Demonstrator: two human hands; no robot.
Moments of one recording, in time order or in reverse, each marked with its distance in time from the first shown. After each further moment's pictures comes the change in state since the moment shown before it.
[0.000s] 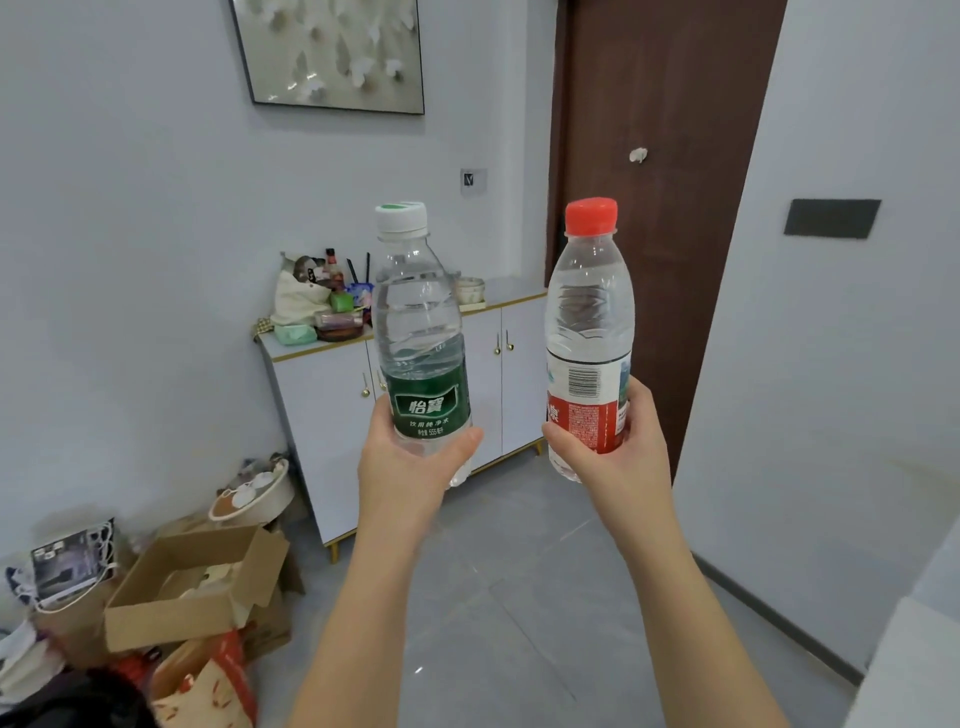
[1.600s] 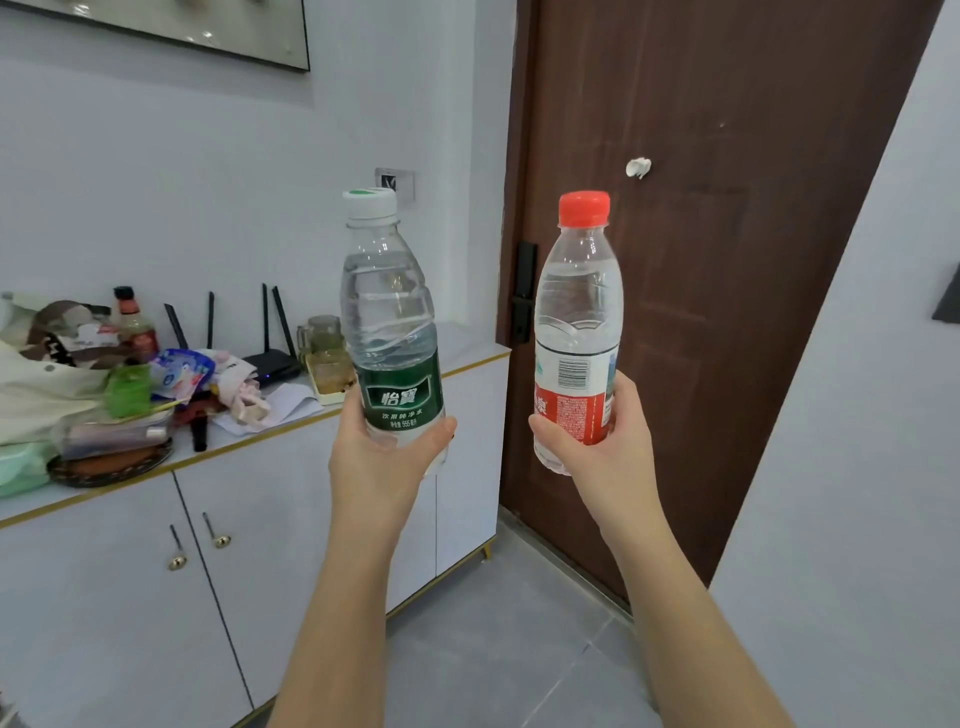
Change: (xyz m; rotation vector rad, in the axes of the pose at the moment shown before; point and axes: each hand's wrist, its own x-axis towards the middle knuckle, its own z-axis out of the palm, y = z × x) left_hand 0.545 -0.201 0.292 -0.121 -0.018 -0.034; right_hand 0.557 0.282 0.107 -0.076 0.064 -0.007
